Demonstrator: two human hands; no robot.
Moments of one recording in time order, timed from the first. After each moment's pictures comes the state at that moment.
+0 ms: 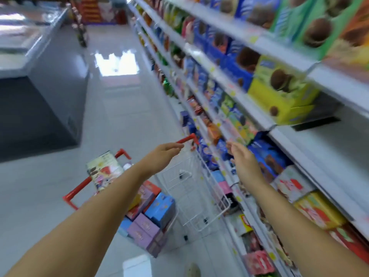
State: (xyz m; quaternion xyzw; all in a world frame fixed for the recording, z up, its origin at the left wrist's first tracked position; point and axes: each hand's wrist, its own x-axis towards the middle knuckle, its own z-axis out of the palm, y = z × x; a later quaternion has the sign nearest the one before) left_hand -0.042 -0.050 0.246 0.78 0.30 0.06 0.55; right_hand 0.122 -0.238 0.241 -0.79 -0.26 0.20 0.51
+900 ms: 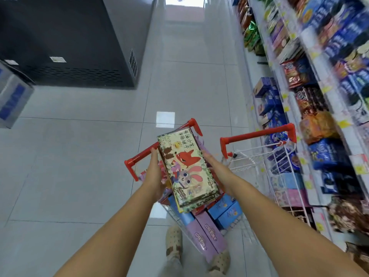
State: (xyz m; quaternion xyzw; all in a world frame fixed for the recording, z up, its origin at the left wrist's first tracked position) left_hand -0.207 0.123 0.078 0.23 0.65 0.20 0.70; right_hand -0.030 0.070 0.036 -0.68 -0.18 0.66 0.26
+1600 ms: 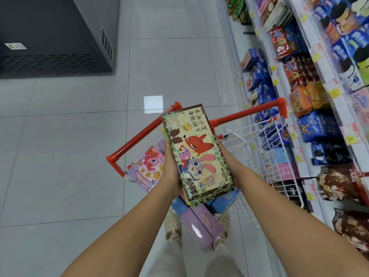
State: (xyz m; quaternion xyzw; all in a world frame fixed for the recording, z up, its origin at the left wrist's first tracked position) left_hand -0.146 0.102 0.033 0.14 0.62 0.17 0.75; right_hand 0.006 0.048 0.018 -0.62 -0.07 0.70 0.35
